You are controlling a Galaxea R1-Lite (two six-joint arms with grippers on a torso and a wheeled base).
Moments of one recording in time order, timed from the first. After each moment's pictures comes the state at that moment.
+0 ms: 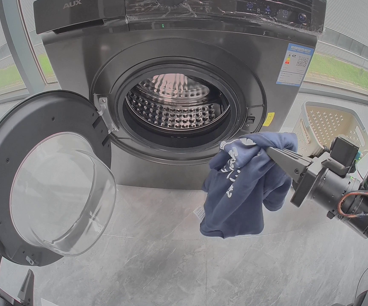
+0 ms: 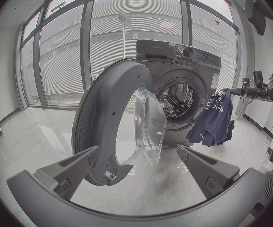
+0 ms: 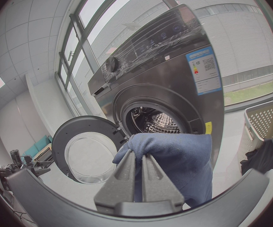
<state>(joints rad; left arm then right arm) 0.00 0.02 -0.02 -0.01 0.00 -0.02 0.71 1.46 -0.47 -1.09 -0.04 0.19</state>
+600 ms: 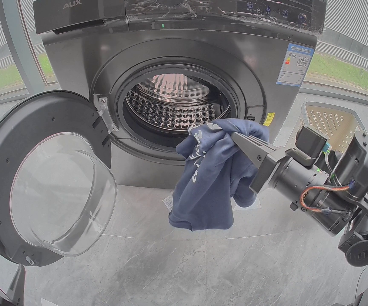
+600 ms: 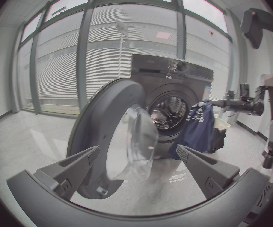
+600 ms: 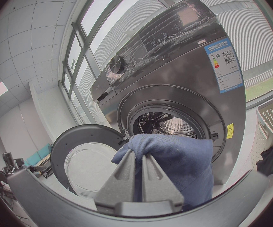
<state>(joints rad) 0.02 0.05 -0.10 -0.07 -0.13 -0.04 0.78 1.67 -0.60 -1.28 -0.10 0.21</state>
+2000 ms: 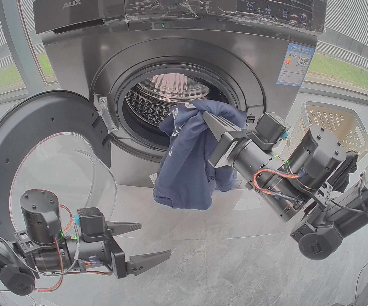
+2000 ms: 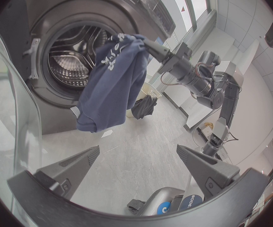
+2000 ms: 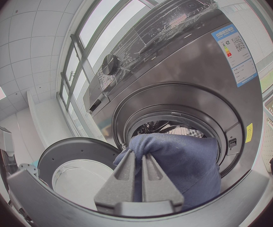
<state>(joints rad) -0.57 1.59 -0.25 -1.02 -0.40 -0.14 0.79 1.93 -0.83 -1.45 -0.16 0.23</state>
